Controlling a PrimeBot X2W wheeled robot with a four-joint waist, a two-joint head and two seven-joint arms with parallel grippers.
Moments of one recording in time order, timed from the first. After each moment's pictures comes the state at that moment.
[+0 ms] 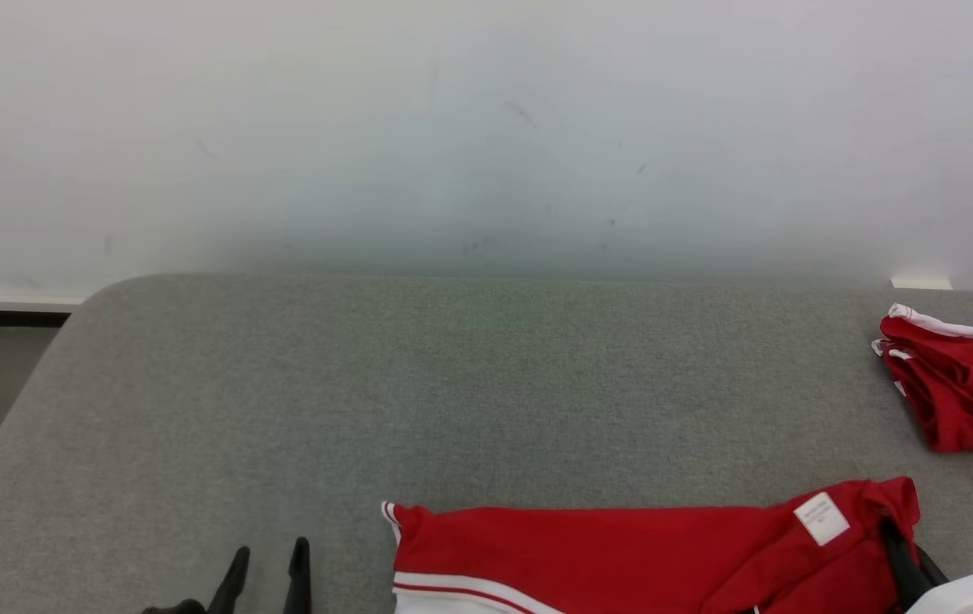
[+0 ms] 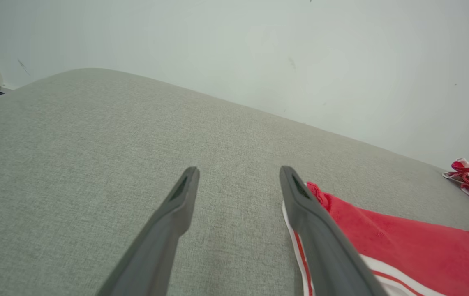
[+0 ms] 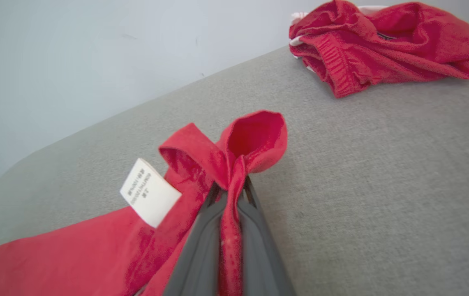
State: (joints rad) left arm 0.02 0.05 -0.07 0.33 -0.31 -0.08 -0.26; right arm -0.13 -0.21 0.03 0.49 0.71 0.13 0.09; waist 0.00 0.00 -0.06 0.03
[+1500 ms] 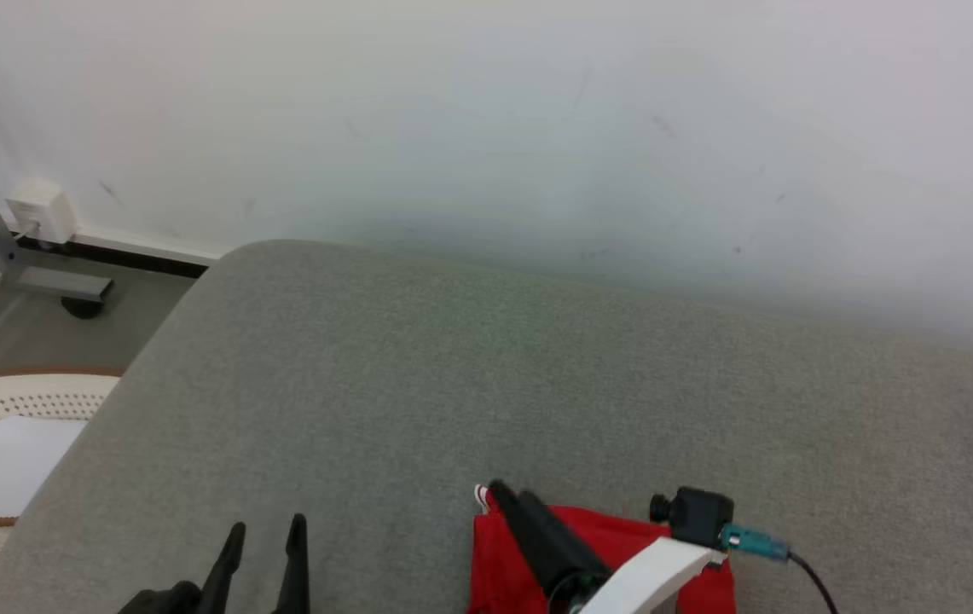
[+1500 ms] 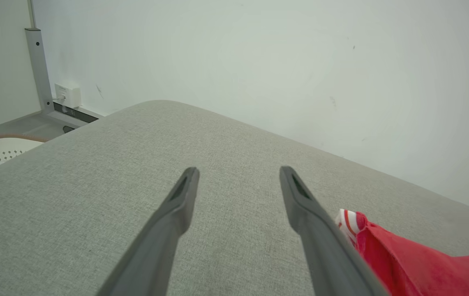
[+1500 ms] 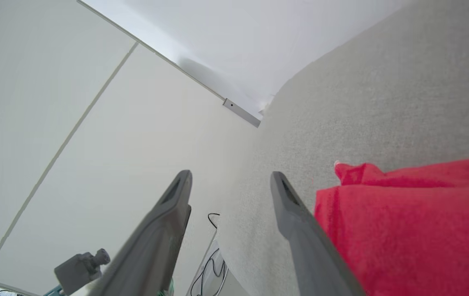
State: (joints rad) left arm 0.00 0.05 -0.05 0.29 -0.28 -0.09 -0.26; right arm -0.43 -0.05 0.99 0.44 1.52 0.13 -0.20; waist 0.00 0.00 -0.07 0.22
